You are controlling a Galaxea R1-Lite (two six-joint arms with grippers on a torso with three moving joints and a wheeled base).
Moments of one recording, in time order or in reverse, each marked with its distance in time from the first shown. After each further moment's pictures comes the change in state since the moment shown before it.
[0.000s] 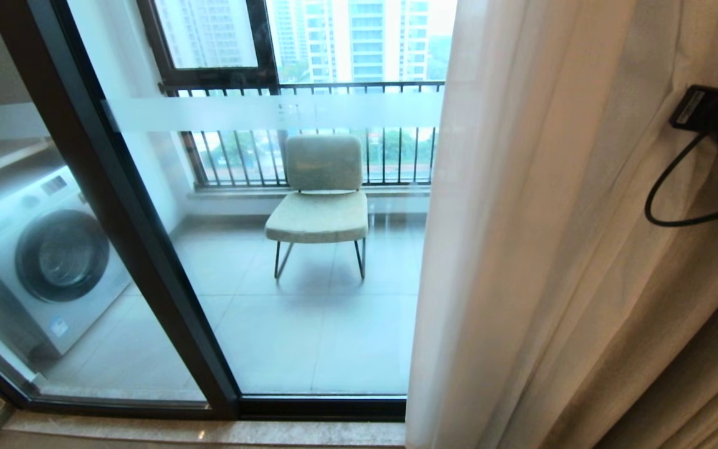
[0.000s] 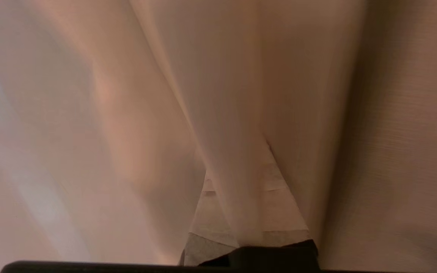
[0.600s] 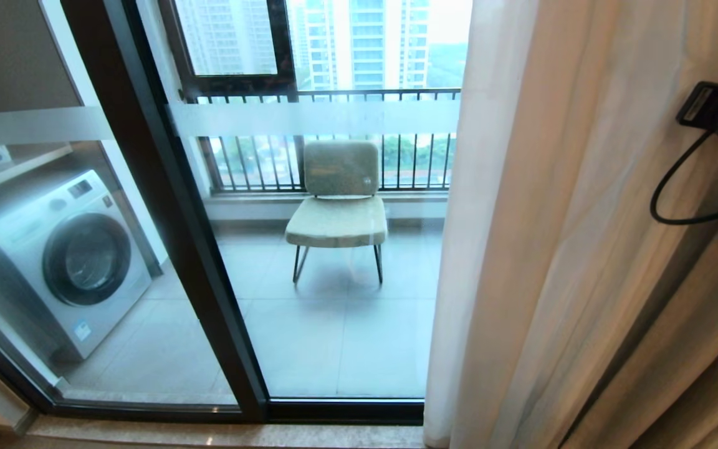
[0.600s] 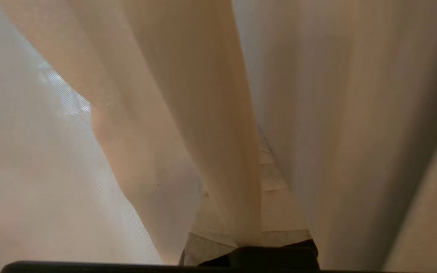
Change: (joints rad) left arm 0.000 0.000 0.000 0.000 0.000 0.000; right arm -0.001 0.000 -0.005 -0.006 0.000 0.000
